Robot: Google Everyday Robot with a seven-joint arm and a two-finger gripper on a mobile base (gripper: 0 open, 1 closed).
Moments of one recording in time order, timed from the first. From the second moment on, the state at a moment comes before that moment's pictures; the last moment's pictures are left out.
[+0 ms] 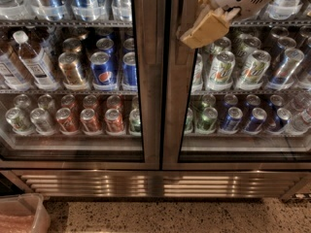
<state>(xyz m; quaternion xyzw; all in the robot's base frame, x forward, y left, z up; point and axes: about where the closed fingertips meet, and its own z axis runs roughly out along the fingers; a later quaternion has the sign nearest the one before) 0.495 -0.068 1.022 -0.68 0.66 0.20 0.25</state>
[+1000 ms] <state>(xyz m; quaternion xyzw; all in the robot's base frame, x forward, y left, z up) 0.501 -0.066 1.024 -0.68 0.66 0.20 0.26</state>
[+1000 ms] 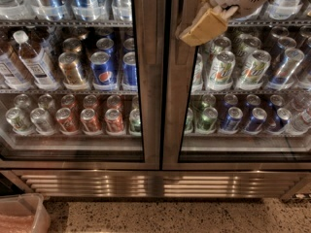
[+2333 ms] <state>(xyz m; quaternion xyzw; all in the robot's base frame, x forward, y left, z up) 0.504 -0.077 1.031 -0.64 0.70 0.16 0.27</state>
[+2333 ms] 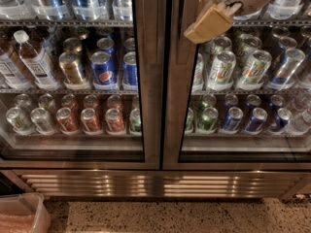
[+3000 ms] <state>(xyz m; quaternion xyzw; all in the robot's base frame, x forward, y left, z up) 0.508 -0.060 1.033 -0.65 0.69 0.16 0.27</state>
